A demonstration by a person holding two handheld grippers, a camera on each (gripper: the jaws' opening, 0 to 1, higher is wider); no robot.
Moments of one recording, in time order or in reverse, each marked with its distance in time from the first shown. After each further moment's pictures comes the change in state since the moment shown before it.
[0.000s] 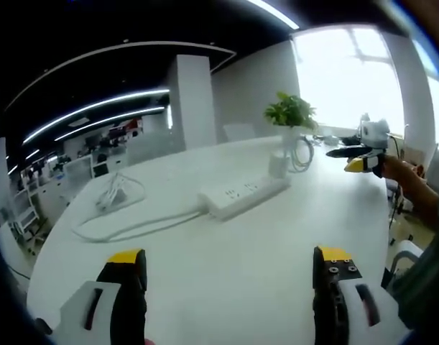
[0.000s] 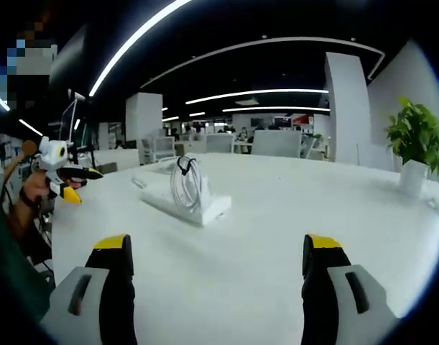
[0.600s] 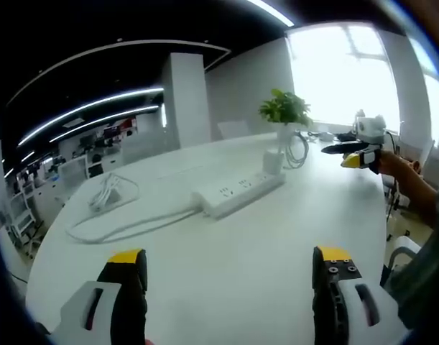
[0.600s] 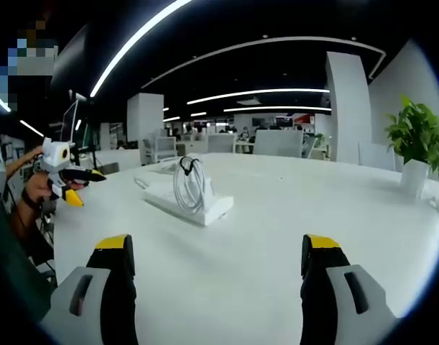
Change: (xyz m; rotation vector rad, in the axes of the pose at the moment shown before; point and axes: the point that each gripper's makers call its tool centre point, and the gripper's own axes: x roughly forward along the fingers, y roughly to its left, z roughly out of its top) left arm 0.005 -0.007 -0.003 0.014 0.015 -0.030; right arm -0.001 0.001 -0.001 0.006 0.001 0.009
